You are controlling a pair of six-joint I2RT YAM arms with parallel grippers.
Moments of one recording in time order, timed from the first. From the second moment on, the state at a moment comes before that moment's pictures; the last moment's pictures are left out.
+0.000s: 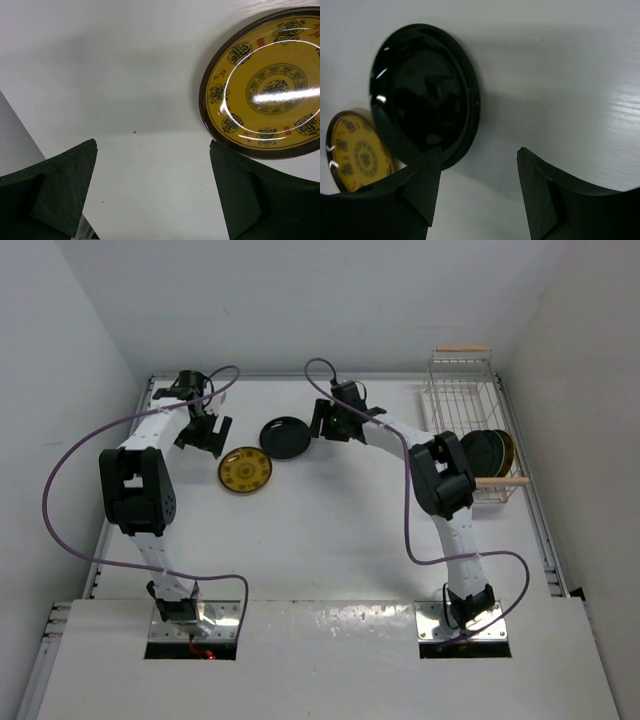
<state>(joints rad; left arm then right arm) 0.02 1.90 1.58 -0.83 -0.10 0.26 0.48 2.26 1.71 -0.16 -0.10 0.51</state>
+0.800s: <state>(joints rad) 0.03 1.90 1.58 -0.83 -0.09 0.26 0.54 2.47 1.83 -0.12 -0.07 1.05</state>
